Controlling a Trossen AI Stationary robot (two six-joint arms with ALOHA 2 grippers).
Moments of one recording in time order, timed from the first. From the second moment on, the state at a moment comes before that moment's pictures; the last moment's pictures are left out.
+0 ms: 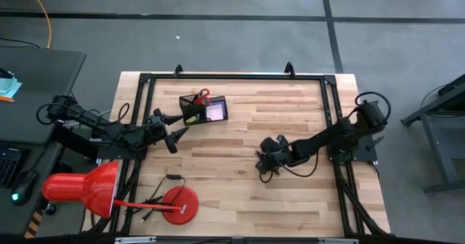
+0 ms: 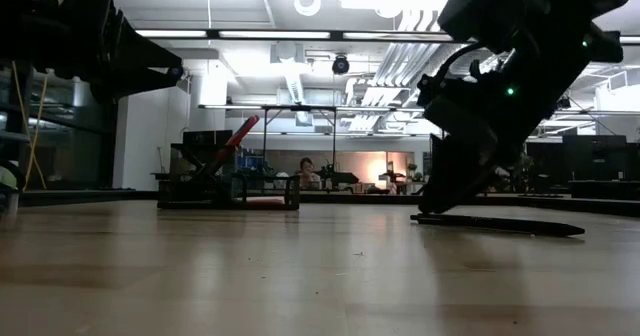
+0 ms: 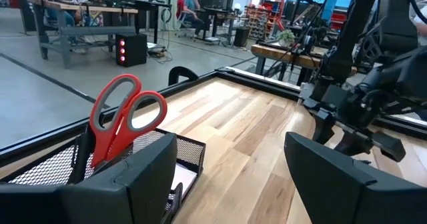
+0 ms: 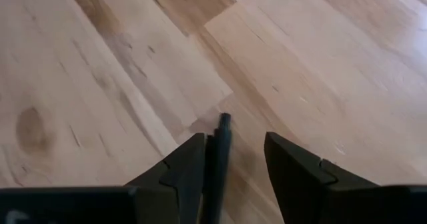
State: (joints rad) left arm -0.24 0.49 0.05 0.35 -0.84 -0.21; right arm 0.31 1.69 0.74 -0.10 0.48 0.86
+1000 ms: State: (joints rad) left arm -0.24 0.49 0.05 0.34 -0.84 -0.21; right arm 0.31 1.76 0.74 0.13 0.48 0.78
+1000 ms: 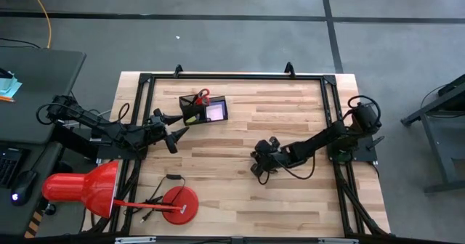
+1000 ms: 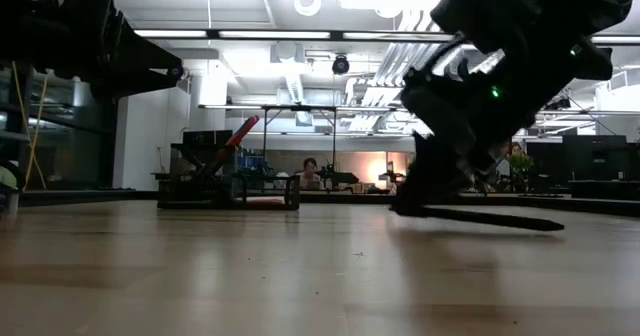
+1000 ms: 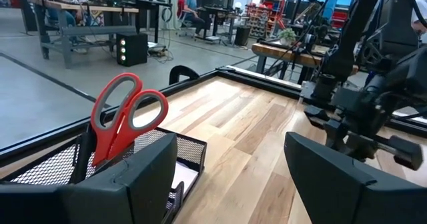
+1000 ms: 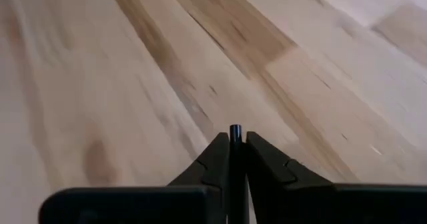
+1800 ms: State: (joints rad) left arm -0.24 0.49 0.05 0.36 -0.84 -0.21; right arm 0.16 1.76 0.74 0.76 0.38 0.36
